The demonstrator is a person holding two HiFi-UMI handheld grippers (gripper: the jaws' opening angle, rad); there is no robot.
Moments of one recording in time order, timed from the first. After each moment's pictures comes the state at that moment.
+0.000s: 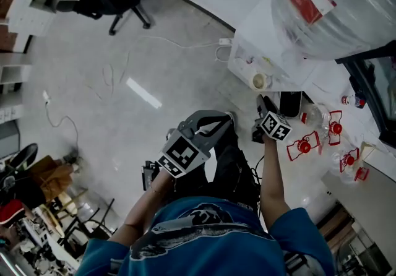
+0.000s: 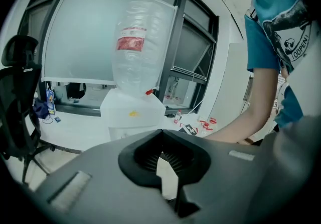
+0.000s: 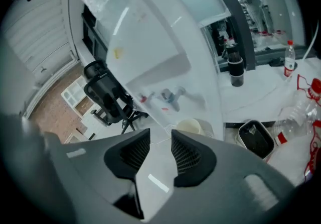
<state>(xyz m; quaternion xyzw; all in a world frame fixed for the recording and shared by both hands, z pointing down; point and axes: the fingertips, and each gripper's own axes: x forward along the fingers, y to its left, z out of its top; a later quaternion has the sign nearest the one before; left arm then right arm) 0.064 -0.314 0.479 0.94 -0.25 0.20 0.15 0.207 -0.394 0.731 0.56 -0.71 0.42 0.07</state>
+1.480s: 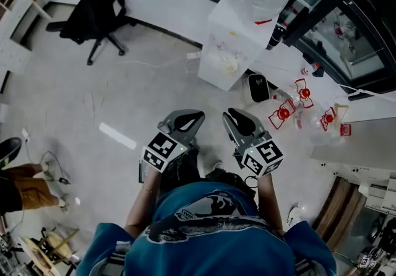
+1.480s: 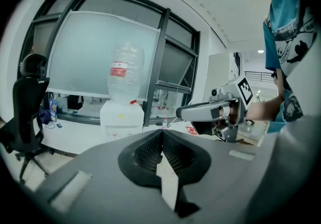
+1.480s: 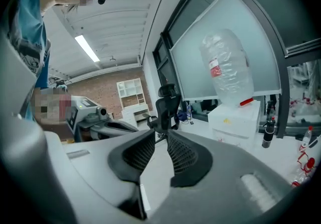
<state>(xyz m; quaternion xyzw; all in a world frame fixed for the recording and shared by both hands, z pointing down) -0.008 -0.145 0.433 0.96 -0.23 0.13 0.10 0.050 -0.140 0.416 0.44 -0.88 0.16 0.05</state>
